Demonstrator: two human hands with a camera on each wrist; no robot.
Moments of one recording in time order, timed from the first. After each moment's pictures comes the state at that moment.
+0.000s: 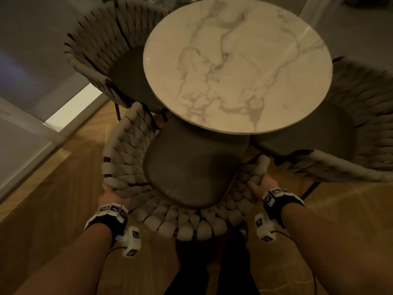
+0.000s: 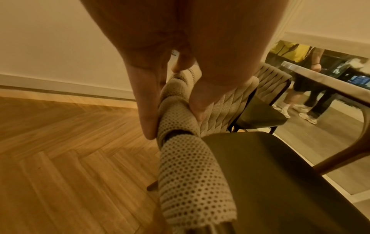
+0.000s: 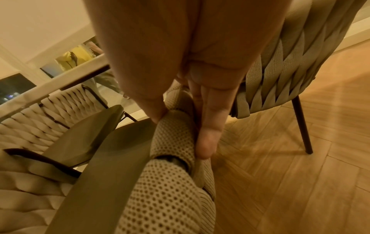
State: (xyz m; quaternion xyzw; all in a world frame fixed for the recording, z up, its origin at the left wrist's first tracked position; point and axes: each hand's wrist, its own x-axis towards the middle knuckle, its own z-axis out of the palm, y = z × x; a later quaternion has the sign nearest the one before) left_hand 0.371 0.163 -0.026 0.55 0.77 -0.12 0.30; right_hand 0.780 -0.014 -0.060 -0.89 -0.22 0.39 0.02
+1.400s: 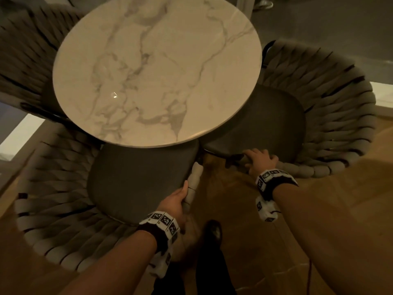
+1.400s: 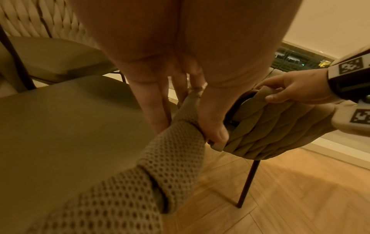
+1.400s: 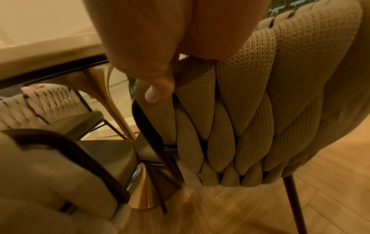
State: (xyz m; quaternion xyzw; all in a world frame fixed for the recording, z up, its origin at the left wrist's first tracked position) left_hand 0.715 0.026 -0.028 0.78 0.40 -0.27 0.39; right_hand 1.003 -0.067 -0.064 -0.88 -0.38 0.28 -0.02
